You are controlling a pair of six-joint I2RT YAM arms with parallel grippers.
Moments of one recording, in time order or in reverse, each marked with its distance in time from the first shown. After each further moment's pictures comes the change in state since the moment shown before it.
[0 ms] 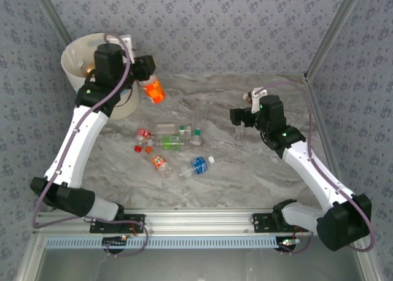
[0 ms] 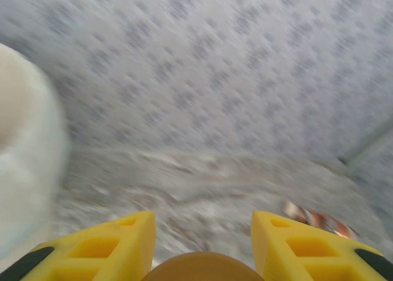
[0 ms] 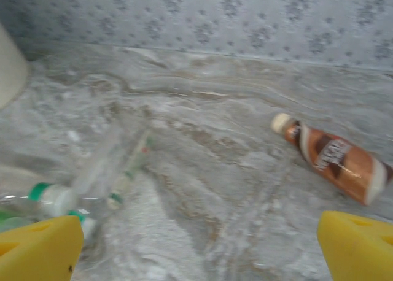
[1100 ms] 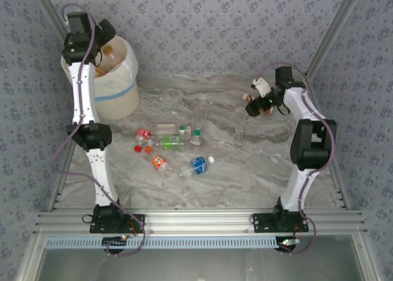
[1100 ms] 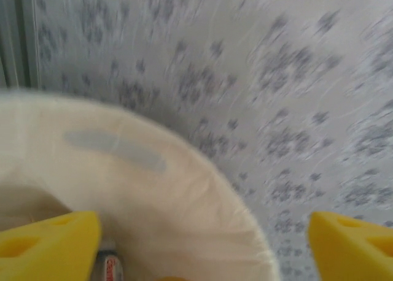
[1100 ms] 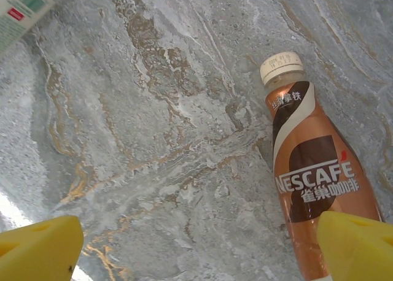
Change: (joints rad) left arm 0.401 0.956 1.186 -0.343 0.020 -0.213; right arm -0.373 0.778 0.635 -0.443 -0.451 -0.745
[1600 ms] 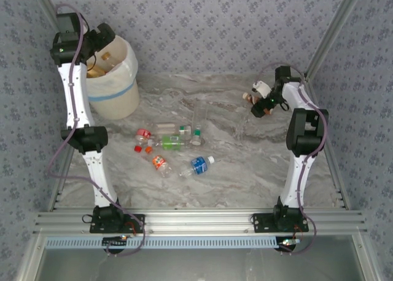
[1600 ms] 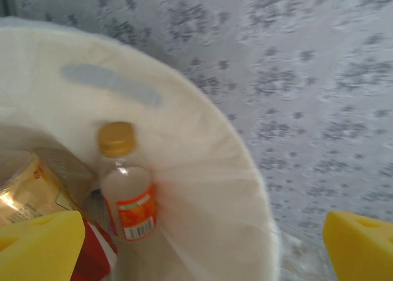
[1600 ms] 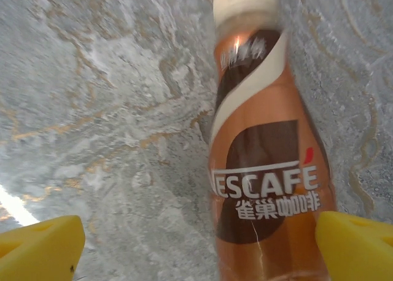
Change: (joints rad) left arm 0.032 -0.105 0.005 -0.174 0.178 0.039; right arm -0.035 0.245 0.219 -0.094 0.115 -0.184
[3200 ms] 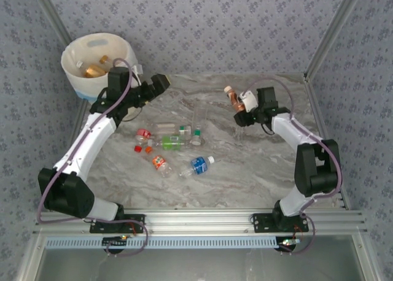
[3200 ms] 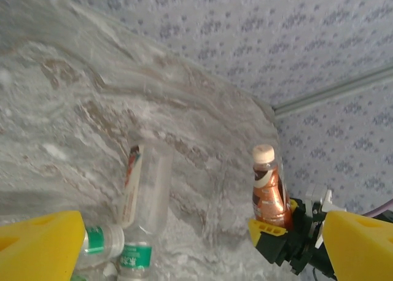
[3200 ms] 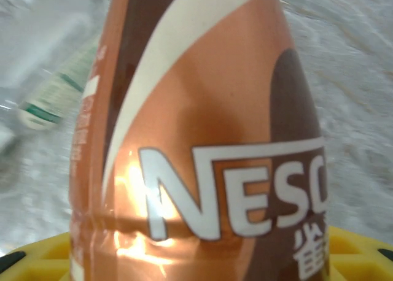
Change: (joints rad) left arm -0.421 -0.874 -1.619 0.738 0.186 -0.256; right arm 0.273 -0.589 -0.747 0.547 -0.003 0.556
